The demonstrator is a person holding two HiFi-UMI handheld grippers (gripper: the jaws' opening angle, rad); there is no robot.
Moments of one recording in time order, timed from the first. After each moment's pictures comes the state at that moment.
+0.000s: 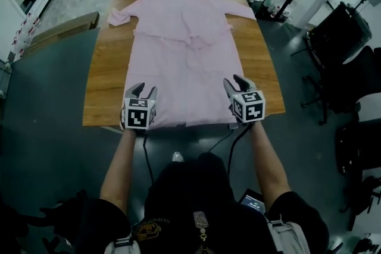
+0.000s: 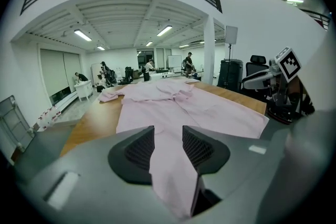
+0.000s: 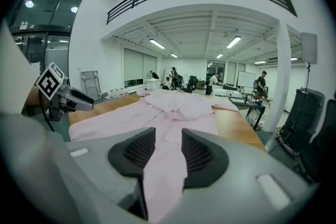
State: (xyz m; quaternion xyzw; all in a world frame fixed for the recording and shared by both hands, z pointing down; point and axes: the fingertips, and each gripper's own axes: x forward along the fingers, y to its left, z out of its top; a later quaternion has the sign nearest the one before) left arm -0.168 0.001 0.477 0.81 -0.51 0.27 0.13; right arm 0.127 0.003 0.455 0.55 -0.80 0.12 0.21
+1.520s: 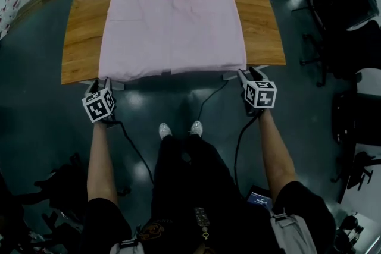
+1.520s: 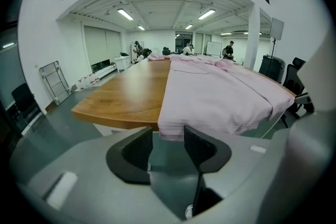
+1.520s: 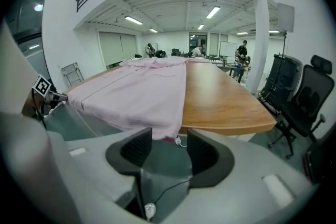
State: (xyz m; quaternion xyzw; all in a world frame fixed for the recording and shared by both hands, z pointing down) left arm -0.324 0.127 0.608 0.66 -0.65 0.28 0.25; right arm 0.238 0.146 0.604 0.59 -0.72 0.26 0.27
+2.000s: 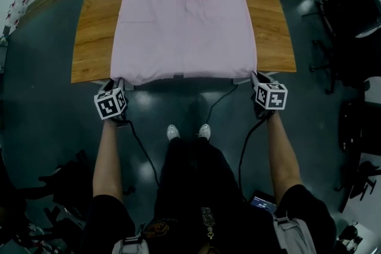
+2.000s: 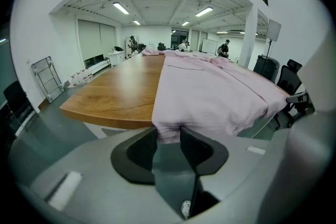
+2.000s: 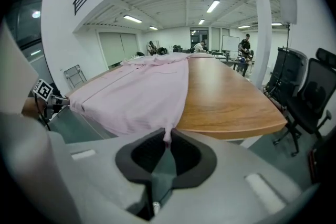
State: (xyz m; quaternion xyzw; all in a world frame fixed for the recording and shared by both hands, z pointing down) left arm -0.303 0.122 0.620 0.68 -0.62 0.29 0.27; right arm 0.243 0.136 0.610 0.57 -0.72 0.29 0.27
